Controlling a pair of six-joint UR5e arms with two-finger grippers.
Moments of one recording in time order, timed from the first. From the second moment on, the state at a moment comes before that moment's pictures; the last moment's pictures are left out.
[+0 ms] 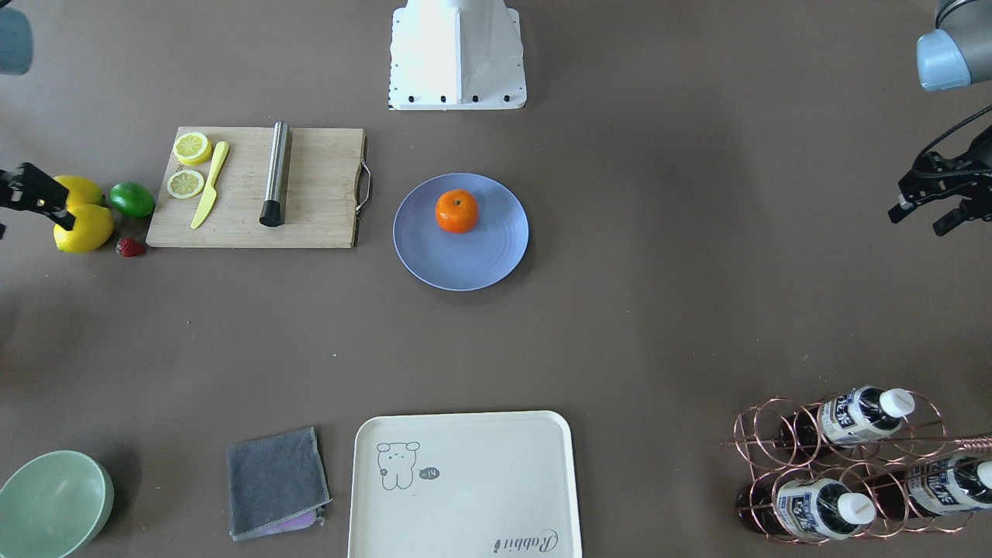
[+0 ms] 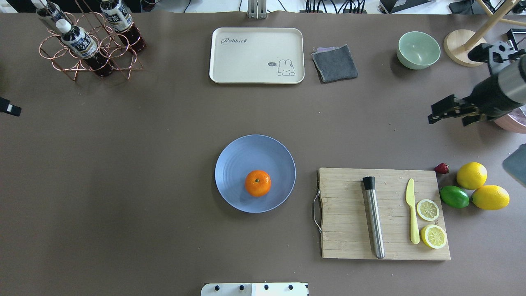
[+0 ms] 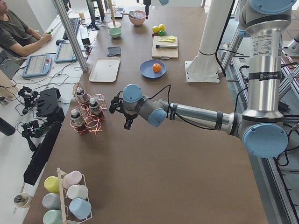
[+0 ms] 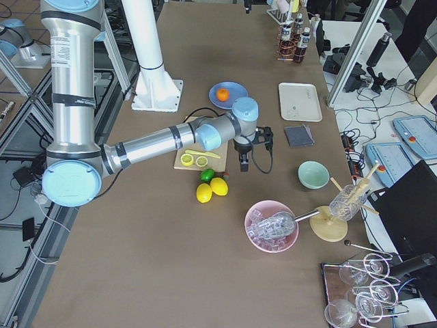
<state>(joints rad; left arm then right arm) -1.35 -1.51 -1.74 -1.99 -2.44 -0.30 1.26 -1.64 1.87 -1.39 2.34 0.38</state>
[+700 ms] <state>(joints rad) -1.44 -1.44 -1.72 -1.87 -2.44 -0.14 1.61 -1.70 1.58 -1.42 2.39 -0.26</state>
